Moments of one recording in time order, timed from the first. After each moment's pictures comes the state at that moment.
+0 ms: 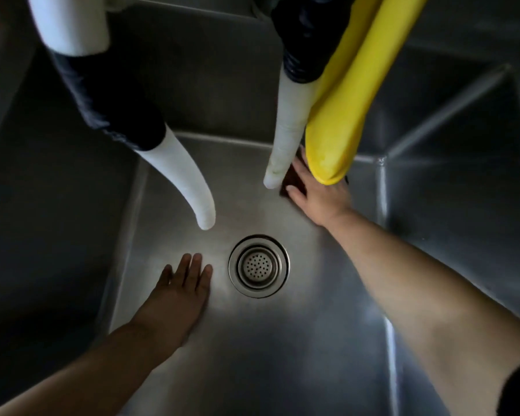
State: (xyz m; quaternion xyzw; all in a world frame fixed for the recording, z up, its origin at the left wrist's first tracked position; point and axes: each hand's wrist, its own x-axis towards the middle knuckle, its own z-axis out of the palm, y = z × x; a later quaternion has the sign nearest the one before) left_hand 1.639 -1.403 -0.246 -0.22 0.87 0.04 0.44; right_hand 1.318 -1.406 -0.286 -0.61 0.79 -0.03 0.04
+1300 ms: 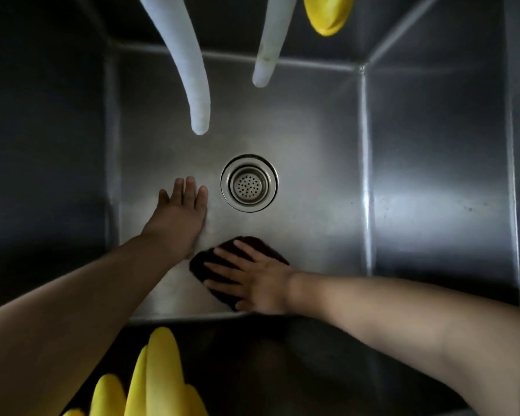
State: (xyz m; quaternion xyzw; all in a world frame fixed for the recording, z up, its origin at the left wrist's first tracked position) left_hand 1.643 -1.400 -0.243 -0.21 0.89 0.02 0.41; right_hand 1.534 -1.223 -0.269 -0.85 0.45 0.16 0.24
